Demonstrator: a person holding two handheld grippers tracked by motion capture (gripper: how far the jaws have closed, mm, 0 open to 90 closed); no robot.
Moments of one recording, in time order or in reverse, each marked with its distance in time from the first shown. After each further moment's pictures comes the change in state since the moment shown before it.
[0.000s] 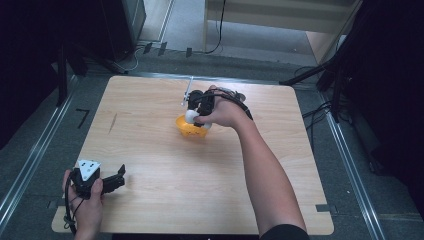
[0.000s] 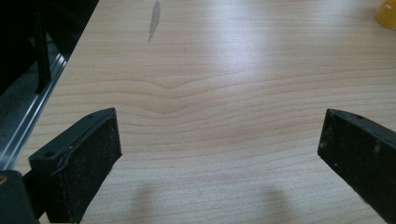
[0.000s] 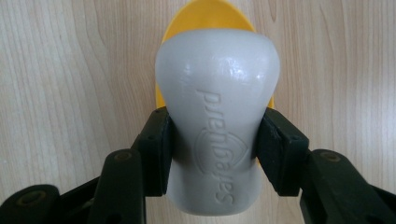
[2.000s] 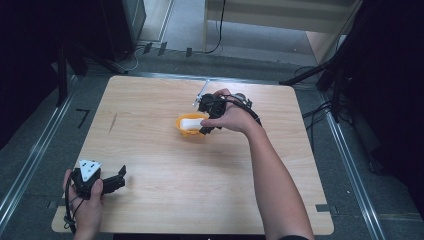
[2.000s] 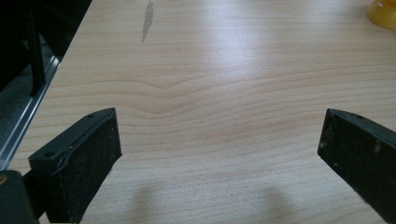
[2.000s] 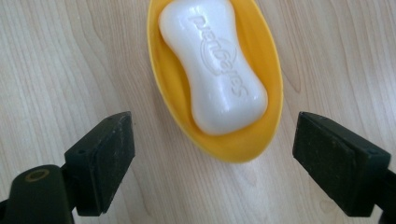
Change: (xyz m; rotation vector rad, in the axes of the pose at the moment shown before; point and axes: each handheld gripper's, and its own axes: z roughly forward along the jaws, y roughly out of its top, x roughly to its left) left arm 0.000 0.000 0.000 -0.001 -0.021 0.006; right arm 0.007 -0.041 0.001 -0.079 0.010 0.192
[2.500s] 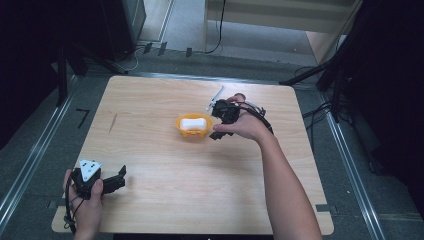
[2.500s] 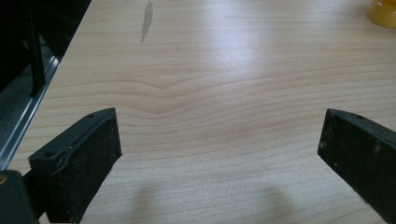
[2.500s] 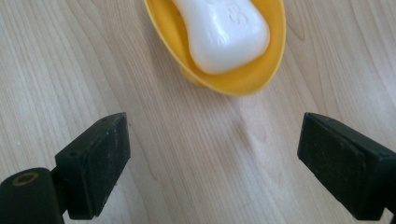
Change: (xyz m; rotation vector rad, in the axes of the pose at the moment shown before) left arm 0.000 0.000 0.000 0.003 0.000 0.008; right arm 0.000 -0.042 -0.003 -0.023 0.002 0.081
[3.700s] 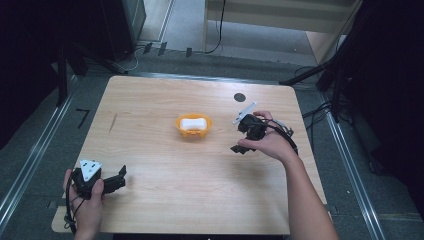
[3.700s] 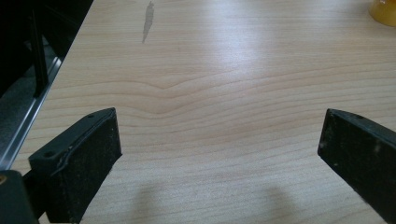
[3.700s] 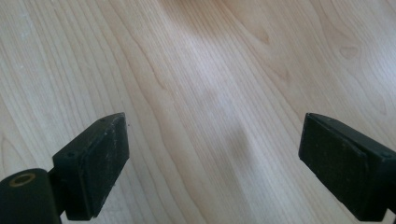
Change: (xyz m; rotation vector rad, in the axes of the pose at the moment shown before) left arm -0.001 0.000 0.001 0.000 0.010 0.004; right arm 0.015 -0.086 -0.022 -0.067 -0.049 0.084
